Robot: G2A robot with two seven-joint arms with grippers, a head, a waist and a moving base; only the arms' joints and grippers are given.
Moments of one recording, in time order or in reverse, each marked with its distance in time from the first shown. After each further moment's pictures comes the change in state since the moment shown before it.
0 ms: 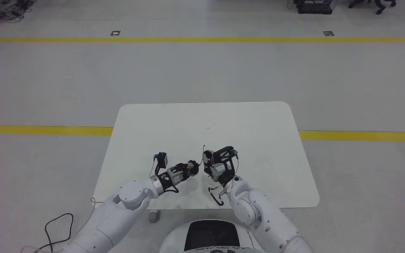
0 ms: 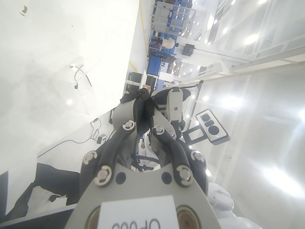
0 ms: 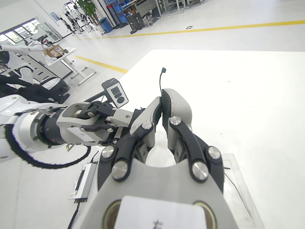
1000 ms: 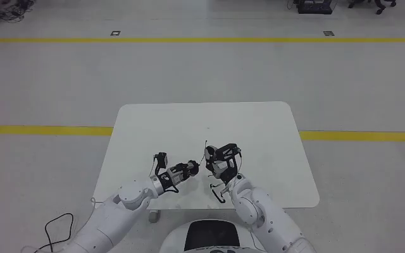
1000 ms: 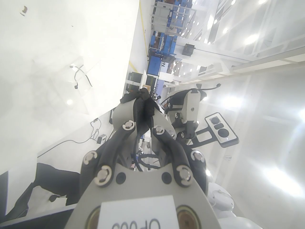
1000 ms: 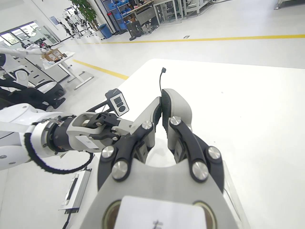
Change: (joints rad) left arm 0.000 0.000 0.000 0.000 0.000 0.000 0.000; right arm -0.016 0.012 0.018 -0.071 -0.030 0.020 -0.003
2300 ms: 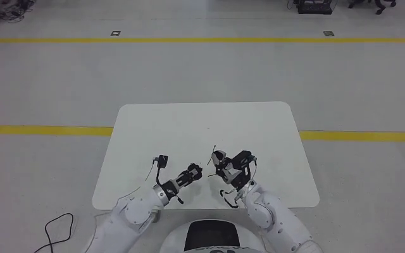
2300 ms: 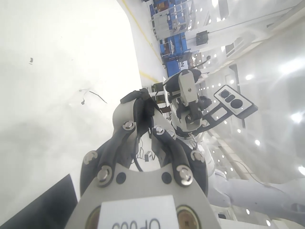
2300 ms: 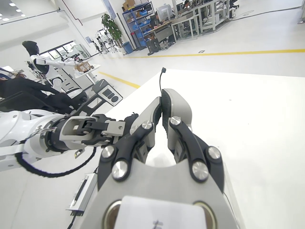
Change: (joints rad) left arm 0.157 -0.021 -0.053 -0.160 0.542 -0.172 0.271; right arm -0.040 0.053 0.075 0.079 0.035 -0.263 -0.213
